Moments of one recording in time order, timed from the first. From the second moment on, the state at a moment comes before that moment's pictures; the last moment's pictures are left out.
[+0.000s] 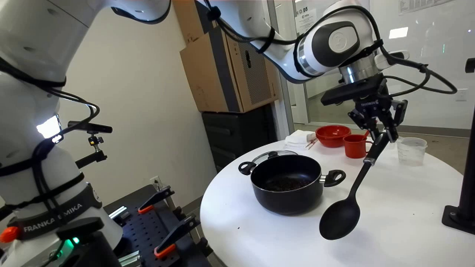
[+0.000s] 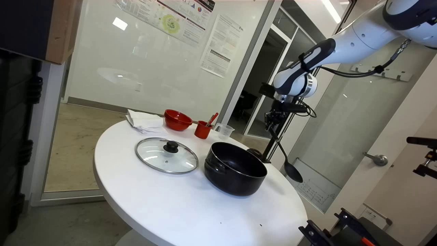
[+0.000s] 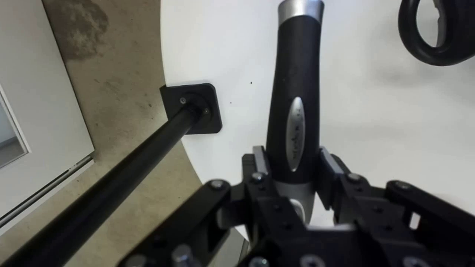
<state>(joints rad) -0.29 0.82 -0.17 -1.50 -0.15 2.50 -0.19</state>
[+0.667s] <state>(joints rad) -0.33 0.90 -0.15 -1.50 -0.14 2.50 -0.23</state>
